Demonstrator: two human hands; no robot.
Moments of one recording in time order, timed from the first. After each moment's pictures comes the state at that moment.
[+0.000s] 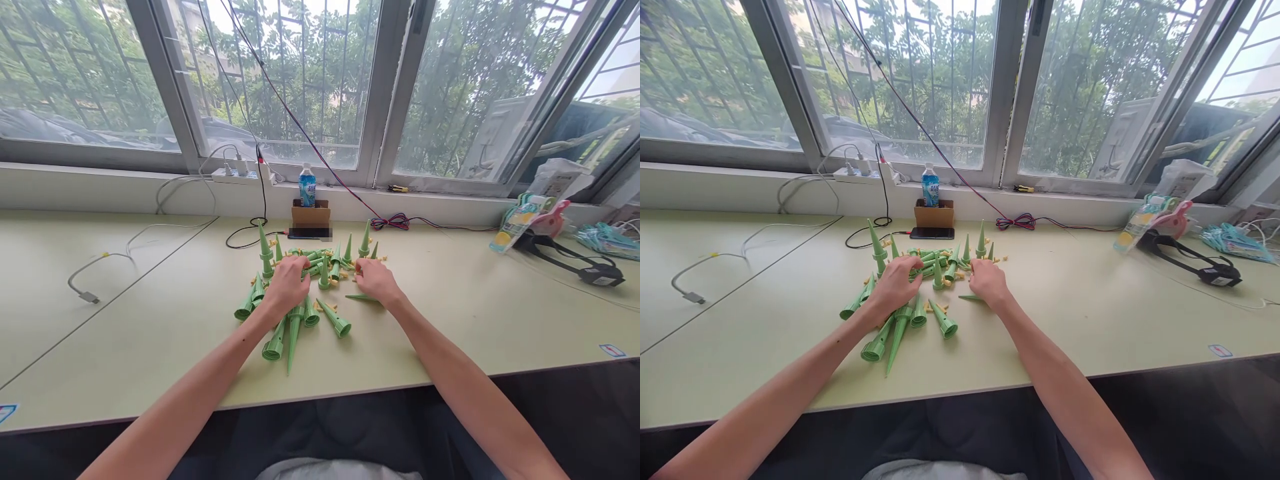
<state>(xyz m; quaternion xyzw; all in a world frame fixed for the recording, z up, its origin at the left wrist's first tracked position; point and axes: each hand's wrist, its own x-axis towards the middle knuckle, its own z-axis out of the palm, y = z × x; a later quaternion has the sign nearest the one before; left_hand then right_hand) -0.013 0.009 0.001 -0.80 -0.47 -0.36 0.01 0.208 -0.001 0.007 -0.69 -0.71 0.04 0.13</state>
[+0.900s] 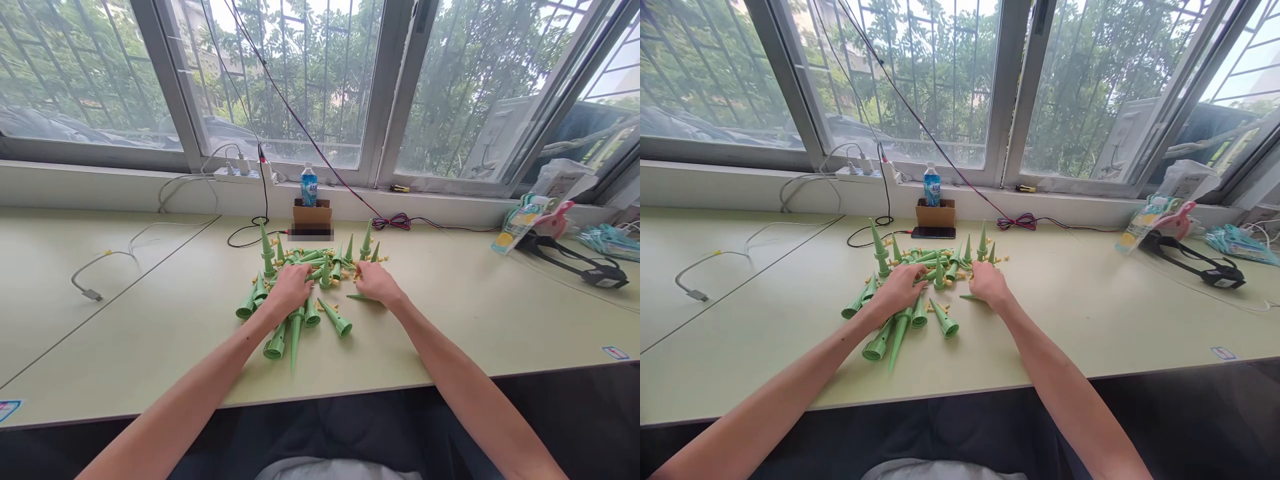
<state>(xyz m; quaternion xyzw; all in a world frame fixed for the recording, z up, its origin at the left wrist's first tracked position) -0.009 0.007 0.000 -0.80 -0.57 -0.18 -0.04 0.206 -0.002 0.009 -0.69 -0.71 0.08 0.08</state>
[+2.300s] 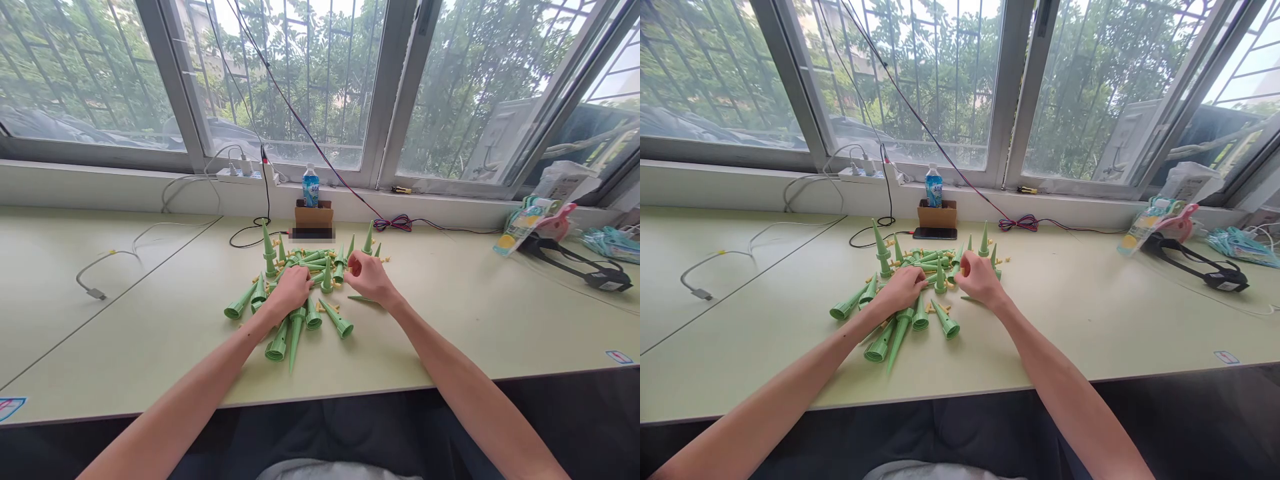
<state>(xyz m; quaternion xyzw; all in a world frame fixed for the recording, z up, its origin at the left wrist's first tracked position) -0.016 0.024 -0.015 -0.80 -0.56 -0.21 -0.06 0.196 -0.007 0.011 -0.53 -0.74 0.13 0.39</state>
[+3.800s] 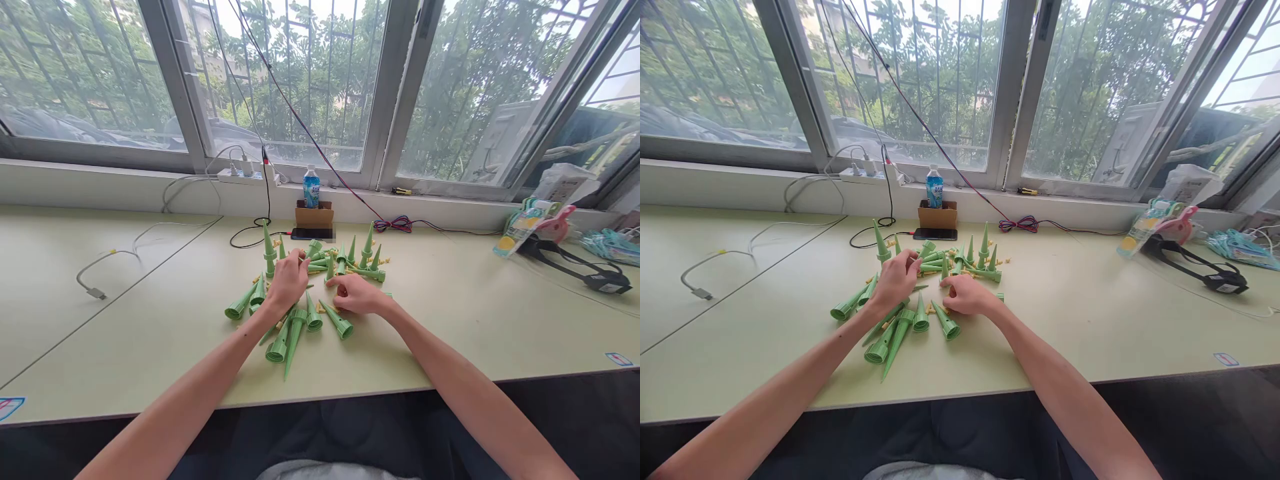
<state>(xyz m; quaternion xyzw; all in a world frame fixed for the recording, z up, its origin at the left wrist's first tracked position) -0.008 0.006 0.013 -0.73 -0.55 -0.41 -0.09 0.183 -0.011 0.001 -0.46 -0.83 0.27 0.19</state>
